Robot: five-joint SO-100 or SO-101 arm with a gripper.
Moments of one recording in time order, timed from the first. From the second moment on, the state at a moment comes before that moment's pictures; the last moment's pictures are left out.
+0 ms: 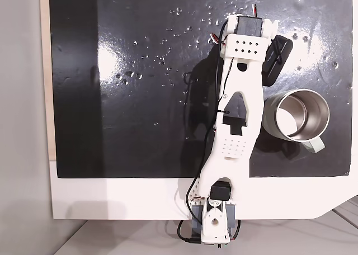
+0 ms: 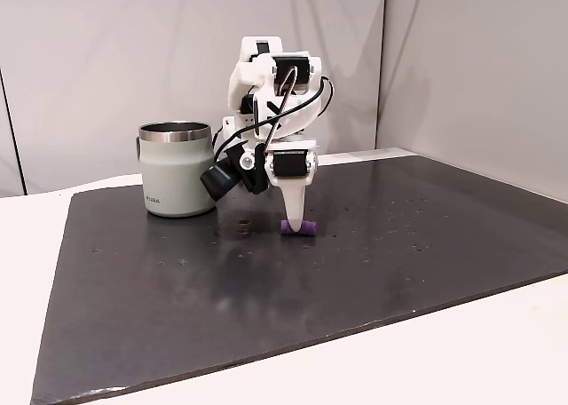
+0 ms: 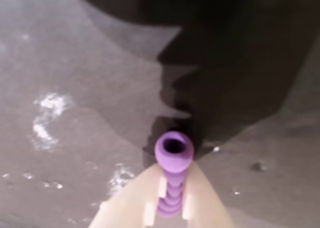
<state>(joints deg) 4.8 37.9 34.4 86.7 21.9</state>
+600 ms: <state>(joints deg) 5.1 71.7 48.7 99.6 17.8</state>
